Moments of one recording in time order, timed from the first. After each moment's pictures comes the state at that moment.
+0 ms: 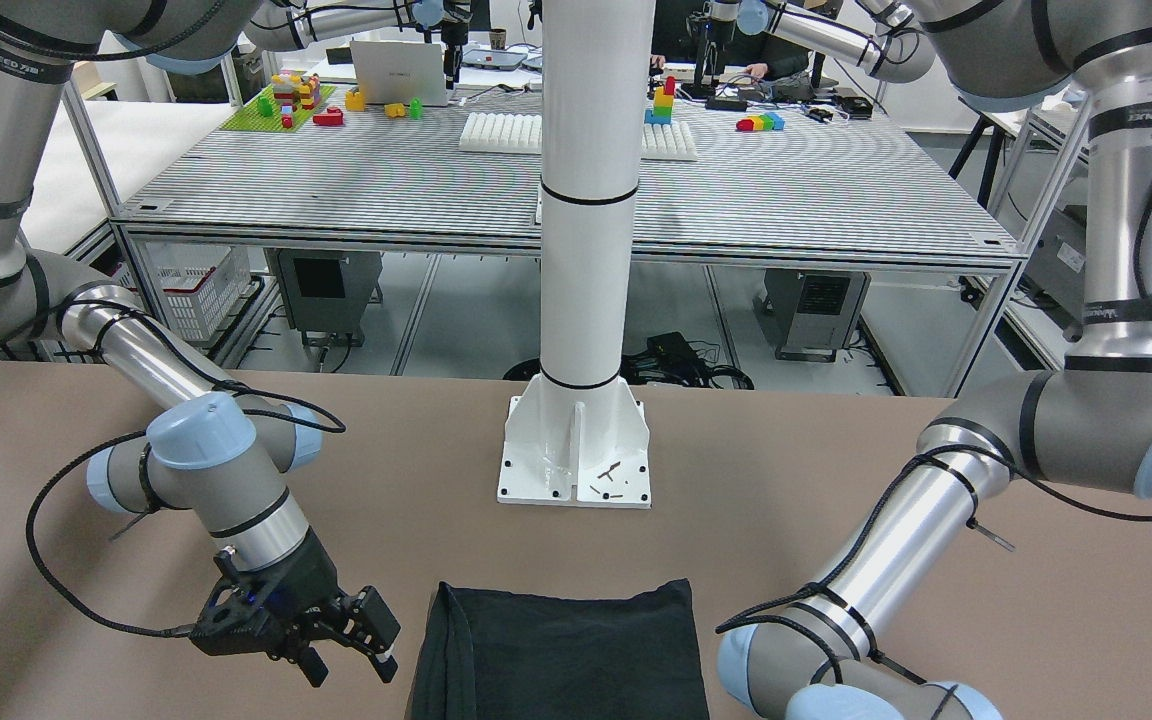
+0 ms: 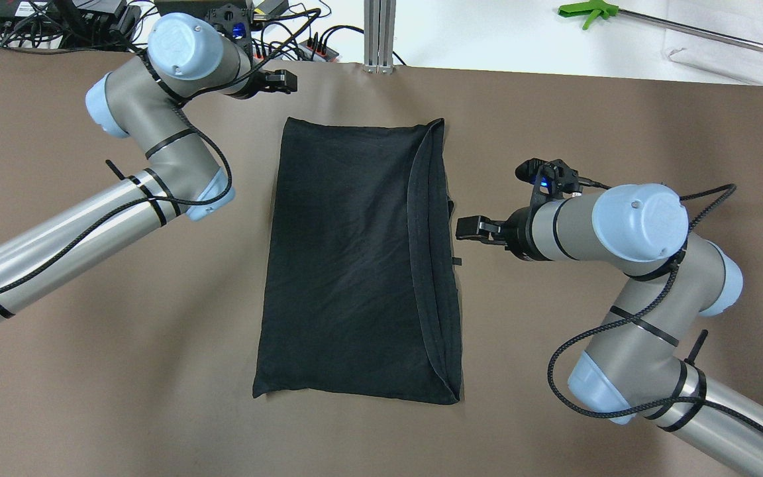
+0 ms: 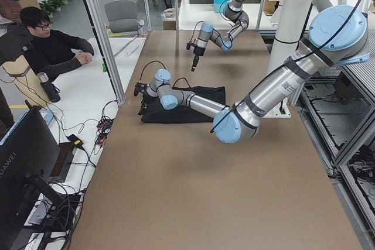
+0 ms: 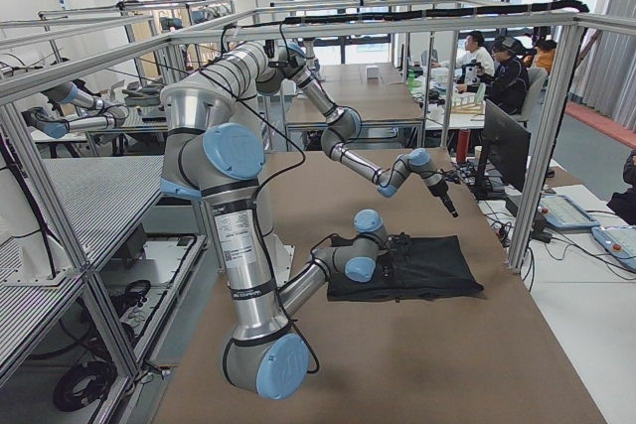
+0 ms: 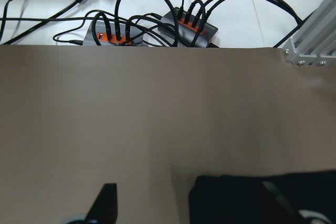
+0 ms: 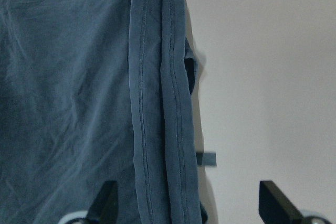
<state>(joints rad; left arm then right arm) -0.93 -2.46 -1.02 -2.27 -1.74 -1.01 0.72 -1.18 1.82 -1.09 1.83 1.28</state>
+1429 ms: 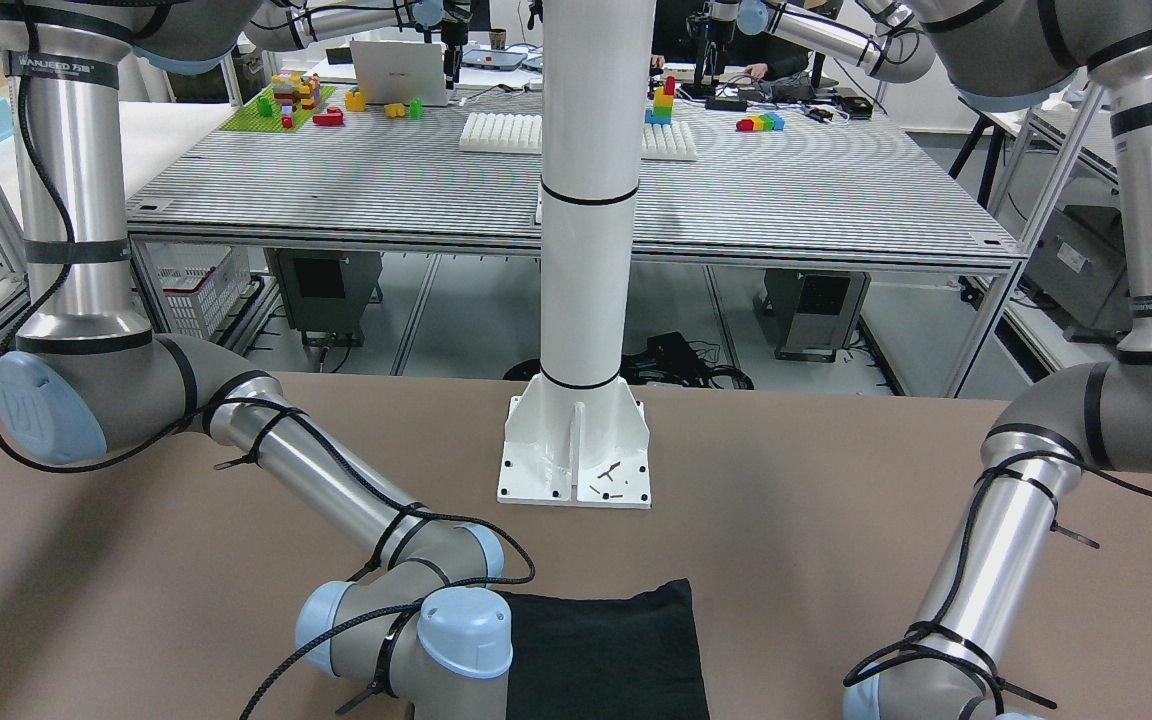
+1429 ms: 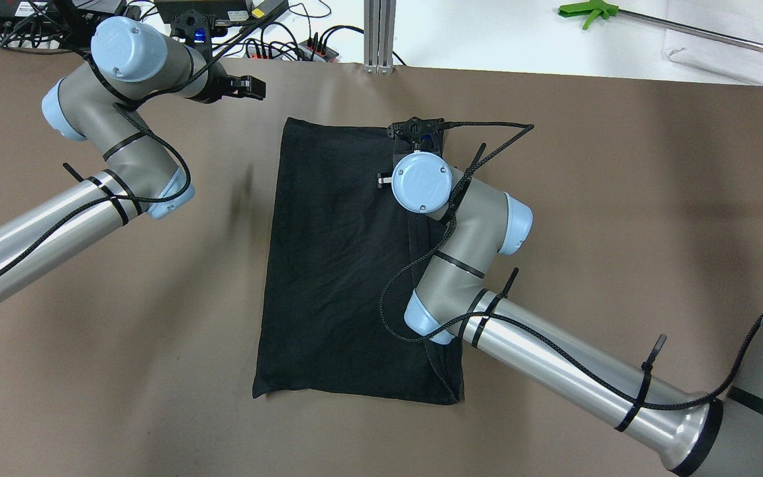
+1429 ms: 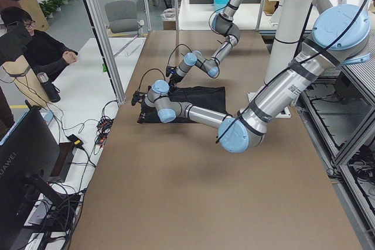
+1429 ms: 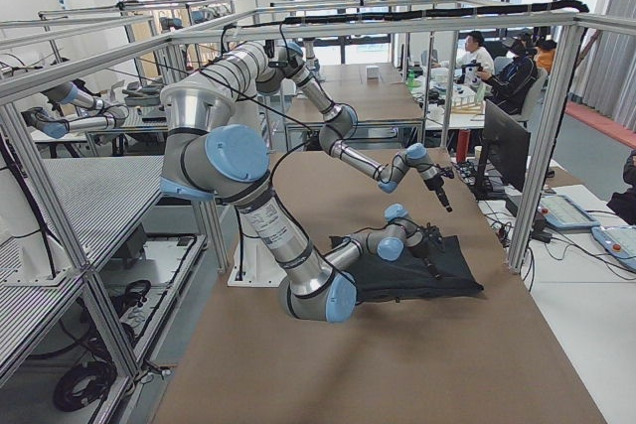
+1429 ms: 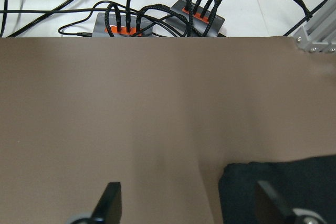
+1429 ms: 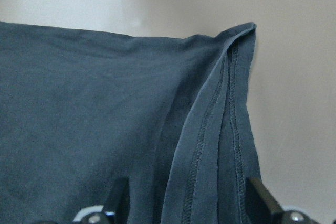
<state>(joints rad) -0.97 -2.39 -1.01 -2.40 -1.83 -0.97 0.65 -0.67 1.13 -1.12 1.43 1.02</state>
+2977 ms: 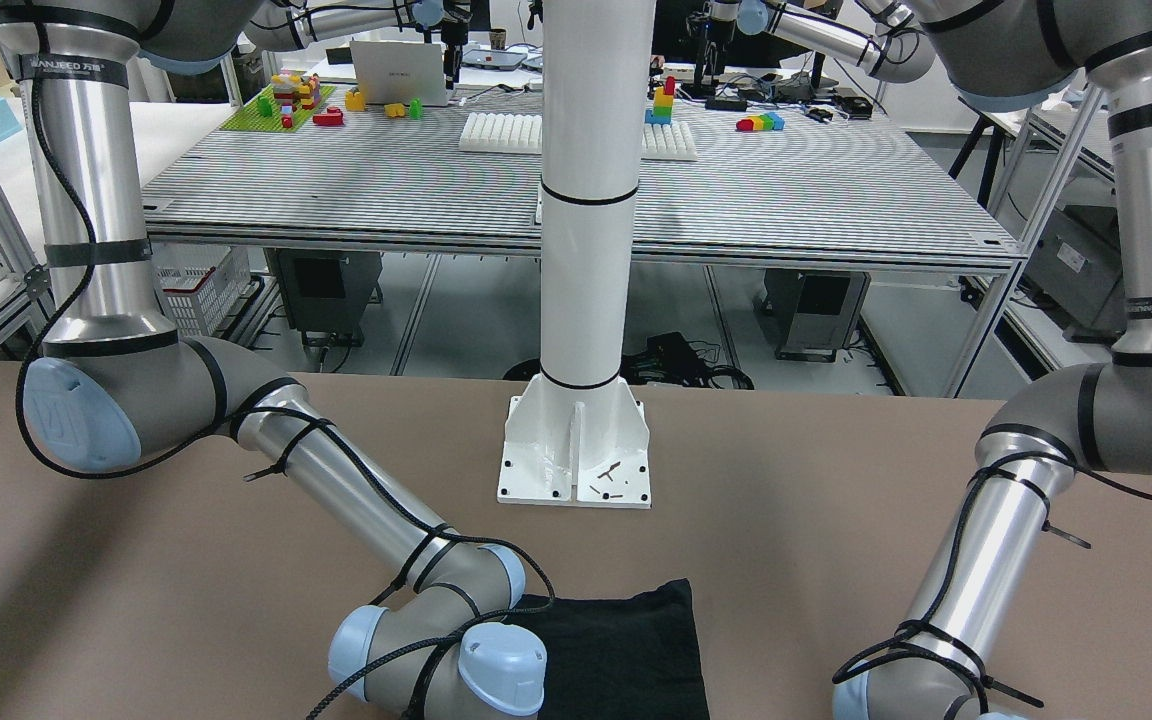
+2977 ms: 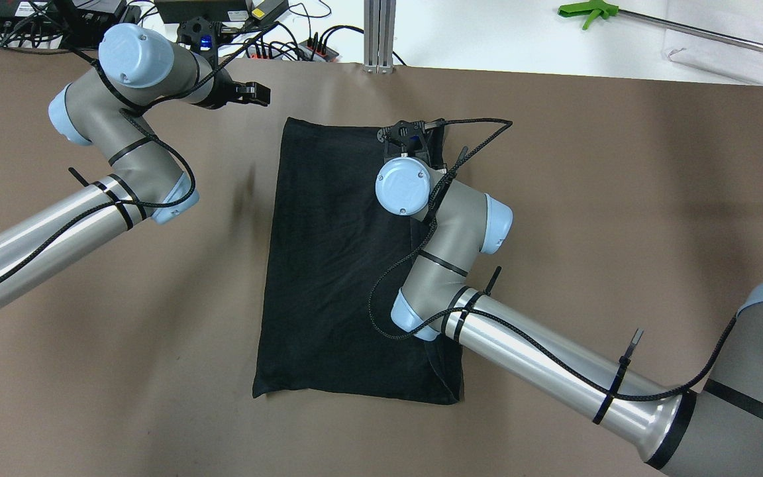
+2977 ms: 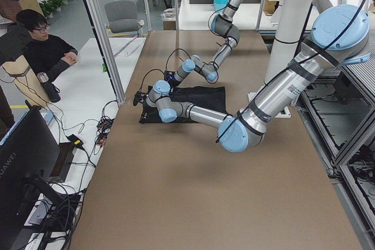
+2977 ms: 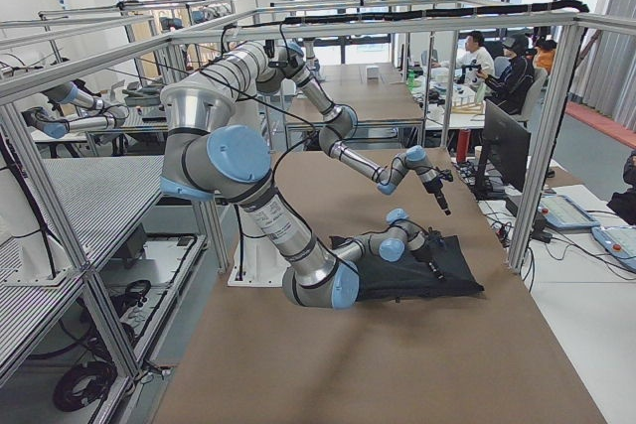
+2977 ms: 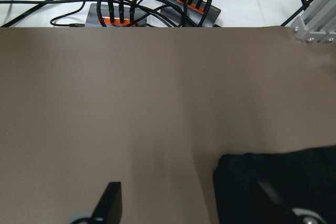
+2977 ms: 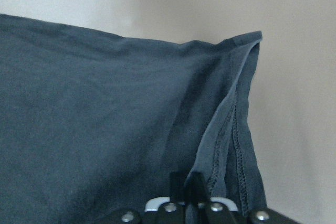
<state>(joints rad) -0.95 -2.39 -1.01 -2.40 -1.83 -0.98 0.64 -0.61 0.99 -1.12 1.35 0.96</state>
